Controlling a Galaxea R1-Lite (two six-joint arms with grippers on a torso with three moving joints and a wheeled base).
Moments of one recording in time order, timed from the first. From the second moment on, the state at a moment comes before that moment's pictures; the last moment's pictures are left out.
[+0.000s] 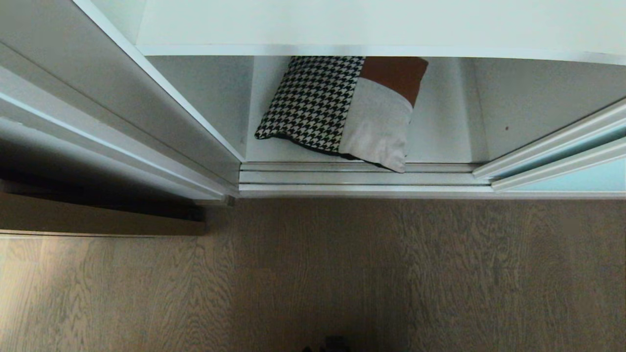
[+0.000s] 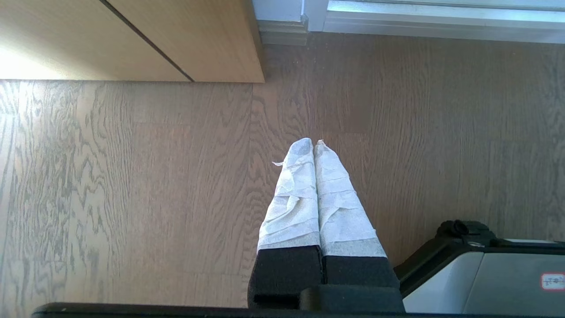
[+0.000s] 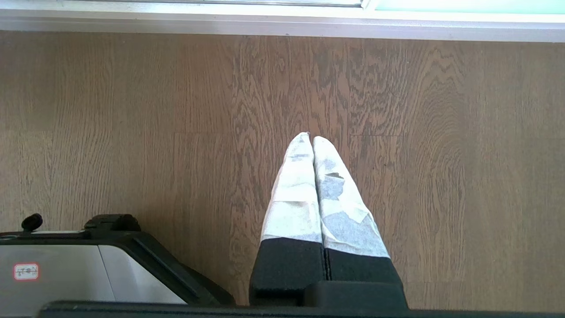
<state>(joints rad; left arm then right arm) 0.00 0.00 0.00 0.00 0.00 -0.02 0.00 0.00 0.00 -0.01 -0.02 0.04</state>
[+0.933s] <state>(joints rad) 0.00 0.00 0.00 0.00 0.00 -0.02 0.00 0.18 -0.43 0.28 -0.02 0.07</state>
